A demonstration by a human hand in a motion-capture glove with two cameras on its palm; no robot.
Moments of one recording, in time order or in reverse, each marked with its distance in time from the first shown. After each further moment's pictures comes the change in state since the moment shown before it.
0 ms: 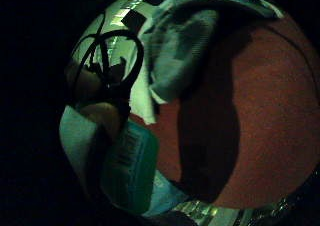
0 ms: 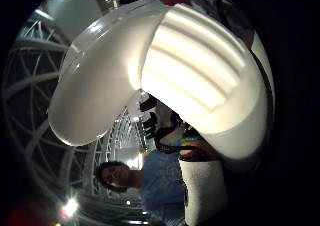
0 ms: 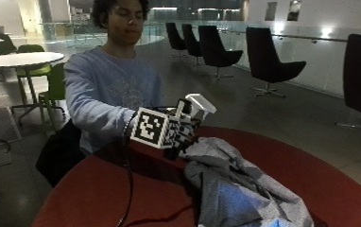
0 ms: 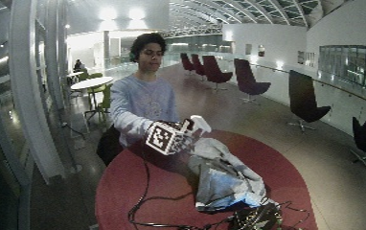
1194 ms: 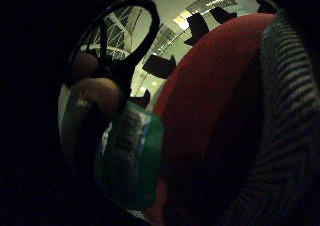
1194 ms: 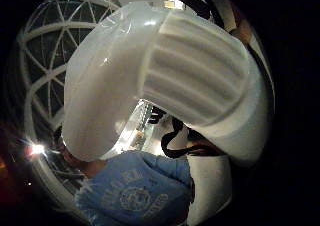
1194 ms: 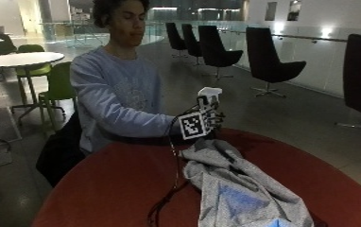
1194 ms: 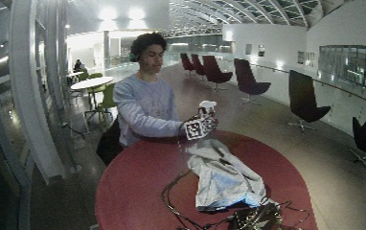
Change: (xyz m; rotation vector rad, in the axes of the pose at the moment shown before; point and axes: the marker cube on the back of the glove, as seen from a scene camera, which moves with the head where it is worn) arm -0.053 -0.023 0.259 0.014 -0.206 -0.492
